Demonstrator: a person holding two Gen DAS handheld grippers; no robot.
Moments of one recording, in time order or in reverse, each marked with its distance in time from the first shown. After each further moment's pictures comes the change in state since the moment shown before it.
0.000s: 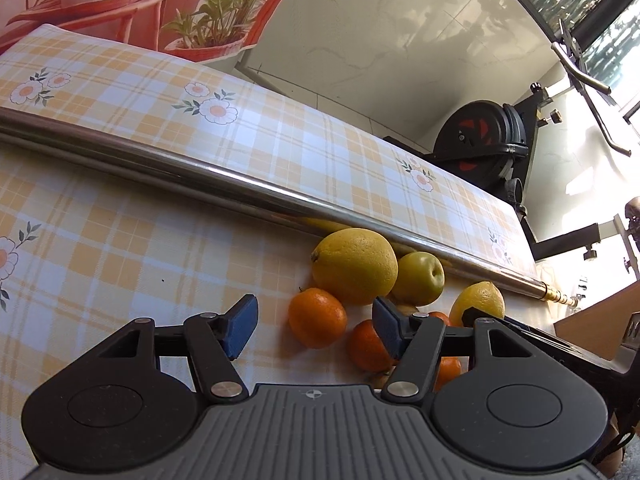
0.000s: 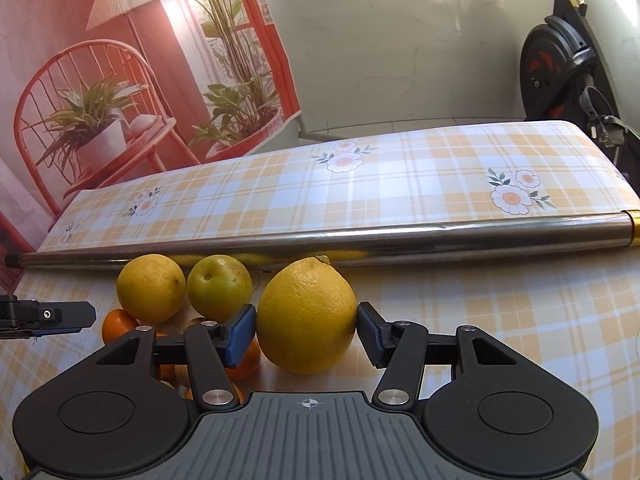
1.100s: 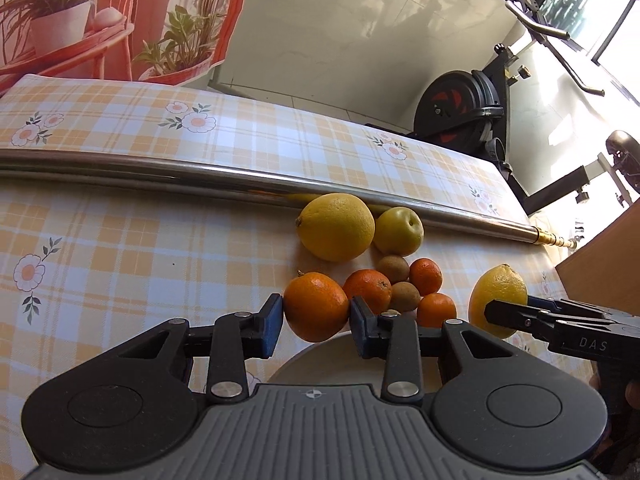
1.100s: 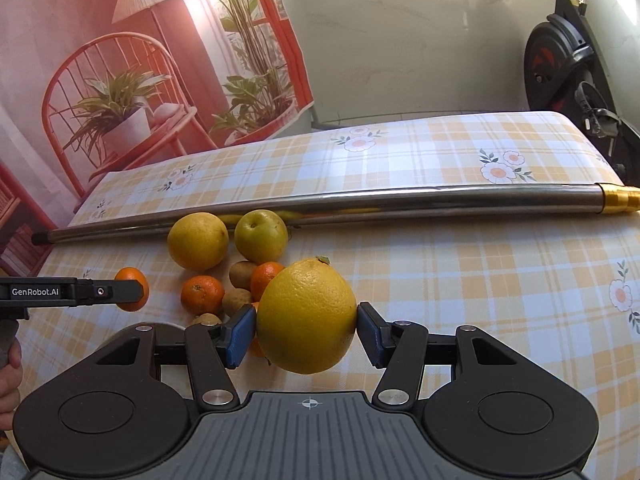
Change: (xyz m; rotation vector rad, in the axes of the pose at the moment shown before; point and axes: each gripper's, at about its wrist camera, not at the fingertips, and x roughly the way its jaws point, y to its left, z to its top) left arm -0.033 -0.015 -0.029 0.200 -0.012 0.020; right arm -0.057 0.018 -0.027 -0.022 0.029 0.037
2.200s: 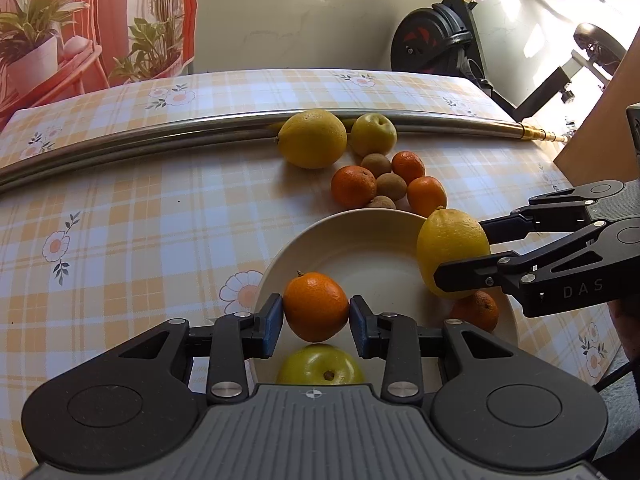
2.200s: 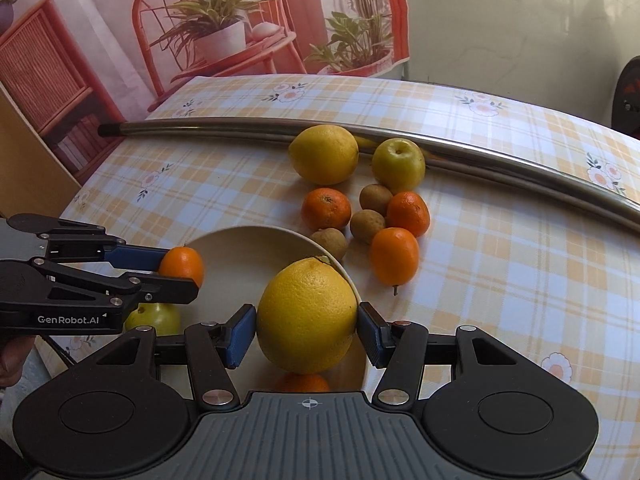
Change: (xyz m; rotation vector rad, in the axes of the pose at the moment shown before) left arm -0.024 -0.015 -0.053 0.236 0.089 0.059; right arm 0.001 0.077 -0.028 -0.247 0.189 0.127
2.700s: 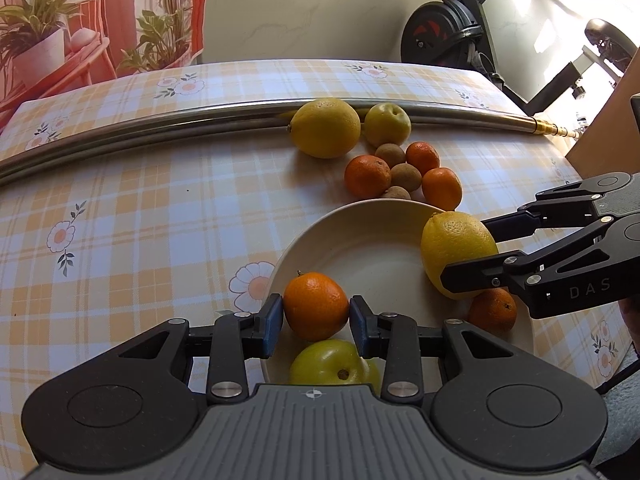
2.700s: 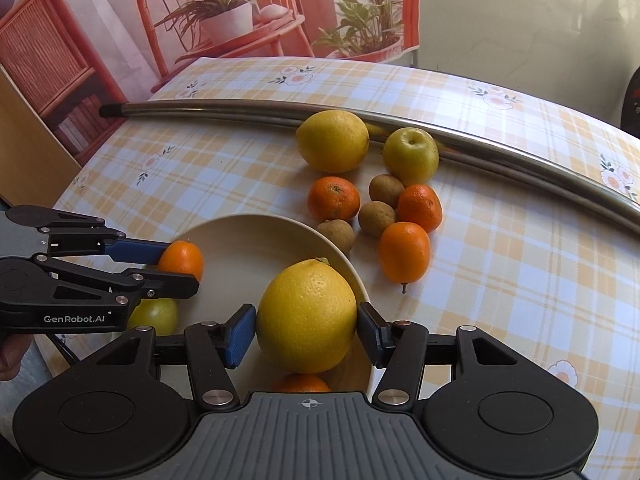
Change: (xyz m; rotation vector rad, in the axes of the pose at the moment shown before) left arm 0.003 0.003 -0.002 -0.008 0.020 0.026; right arm 0.012 0.002 0.005 -0.028 0.051 0.001
